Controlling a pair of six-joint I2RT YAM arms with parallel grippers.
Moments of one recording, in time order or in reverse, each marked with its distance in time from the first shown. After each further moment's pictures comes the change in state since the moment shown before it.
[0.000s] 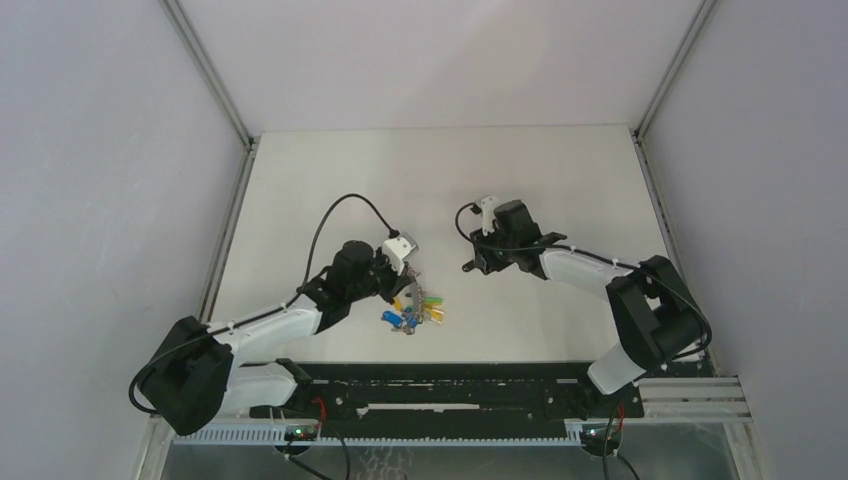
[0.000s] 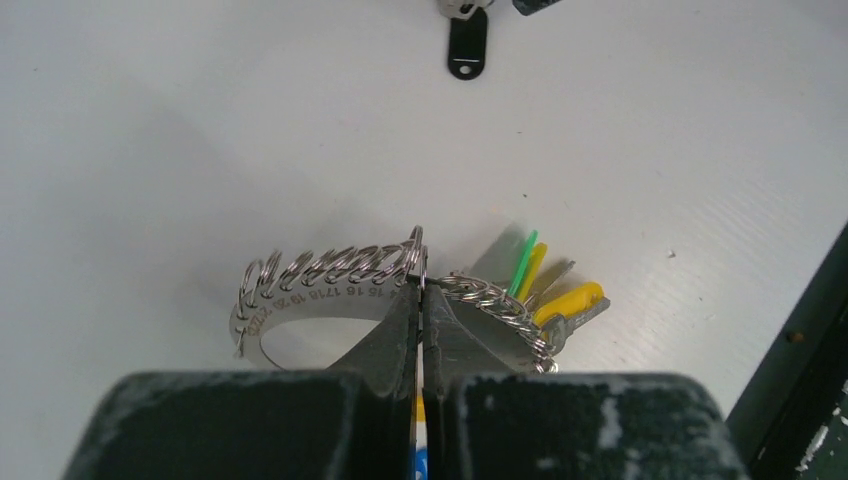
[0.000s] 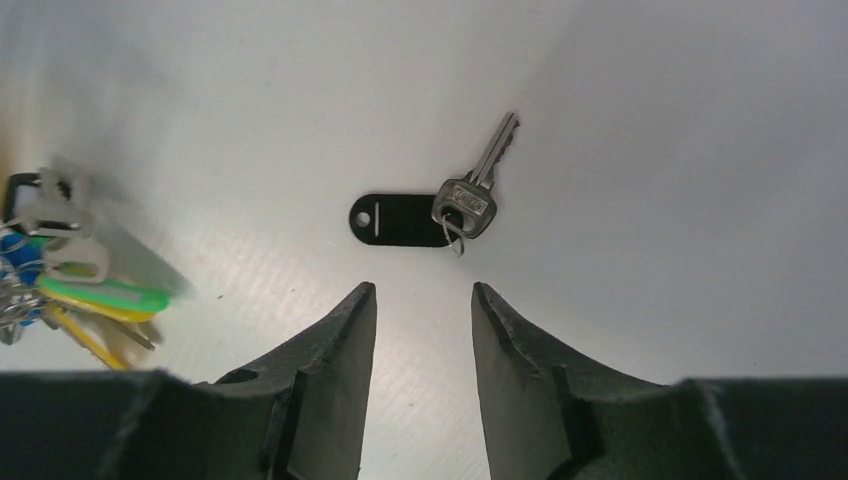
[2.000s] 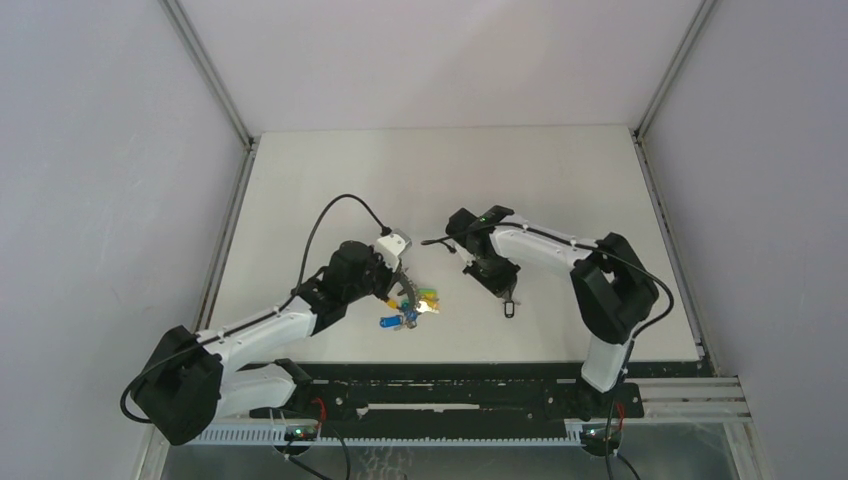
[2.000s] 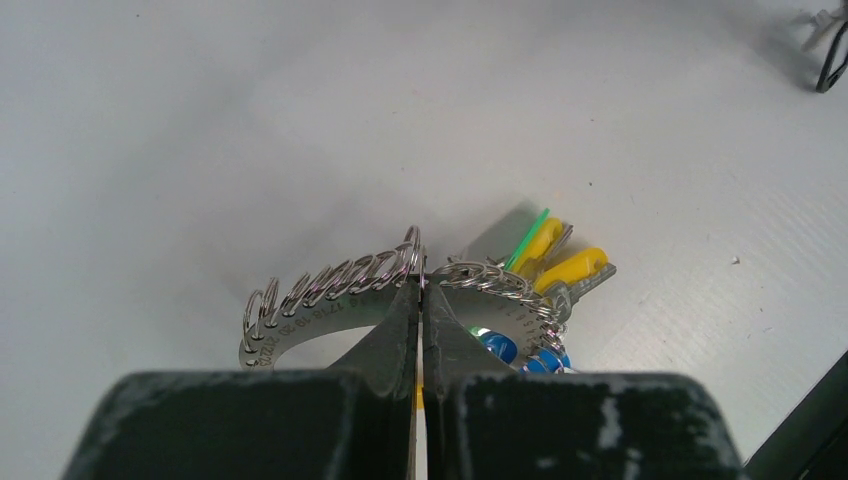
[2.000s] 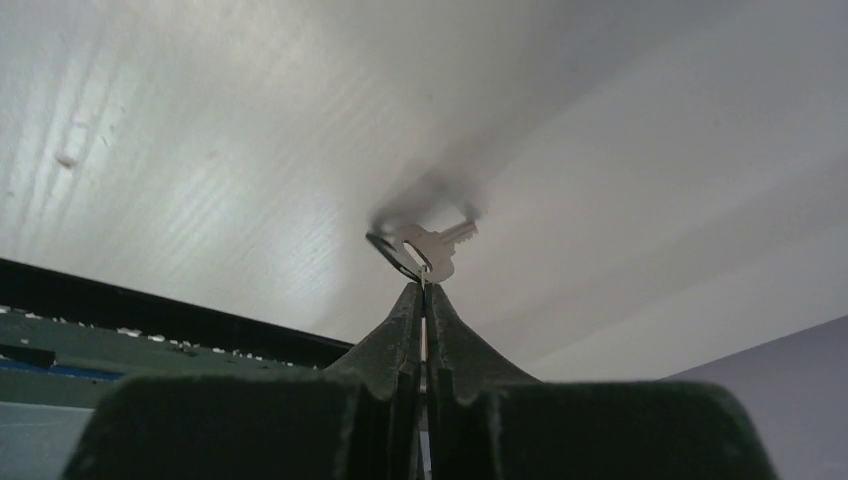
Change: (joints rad) left arm 0.000 -0.046 0.024 -0.104 -0.154 -0.020; right arm 0.216 0.216 0.417 -0.991 0.304 -0.061
